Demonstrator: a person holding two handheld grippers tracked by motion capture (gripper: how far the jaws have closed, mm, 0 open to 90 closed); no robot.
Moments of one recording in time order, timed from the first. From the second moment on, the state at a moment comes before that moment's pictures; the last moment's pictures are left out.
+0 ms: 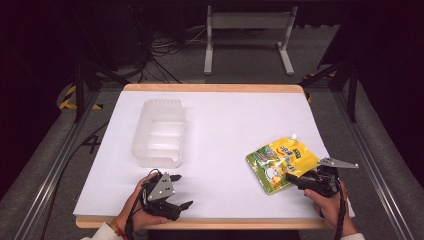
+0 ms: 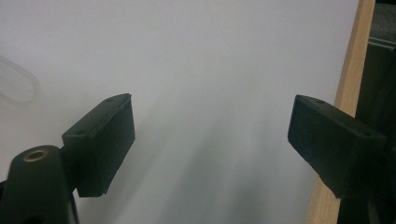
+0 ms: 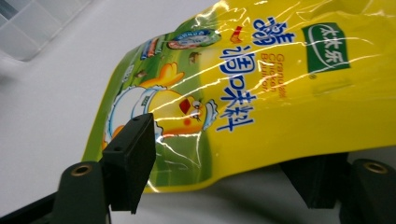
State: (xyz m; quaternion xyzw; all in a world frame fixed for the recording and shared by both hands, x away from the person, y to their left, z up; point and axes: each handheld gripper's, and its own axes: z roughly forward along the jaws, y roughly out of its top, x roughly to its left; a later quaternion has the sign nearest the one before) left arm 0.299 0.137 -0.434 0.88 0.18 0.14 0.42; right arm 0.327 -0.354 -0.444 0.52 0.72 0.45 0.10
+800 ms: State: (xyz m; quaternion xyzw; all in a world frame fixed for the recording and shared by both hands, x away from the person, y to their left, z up) left arm 0.316 0.112 -0.422 0.87 0.18 0.11 0.45; right arm 0.297 -0.305 -0.394 0.38 0.74 0.51 0.21
